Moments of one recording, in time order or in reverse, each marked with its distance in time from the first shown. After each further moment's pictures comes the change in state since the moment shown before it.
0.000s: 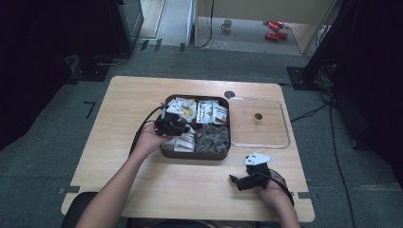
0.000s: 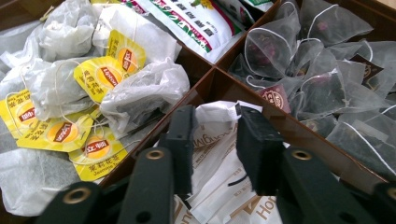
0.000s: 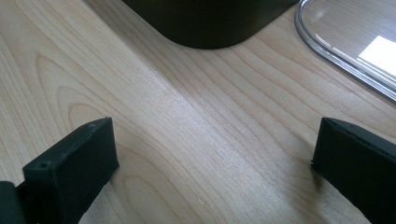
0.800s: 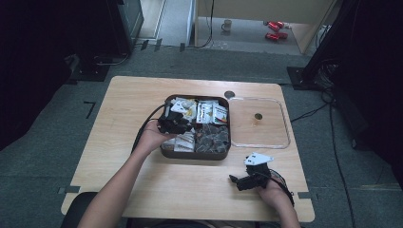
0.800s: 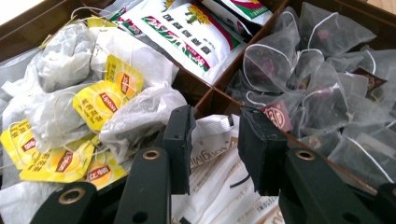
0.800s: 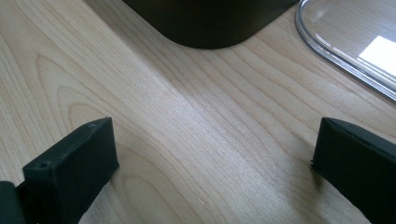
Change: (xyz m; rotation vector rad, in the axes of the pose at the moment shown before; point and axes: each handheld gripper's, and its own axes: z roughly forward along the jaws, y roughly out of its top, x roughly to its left) left arm -0.003 0.013 0.006 -0.008 0.014 0.052; right arm 0.000 0.000 0.000 0.001 0.000 0.001
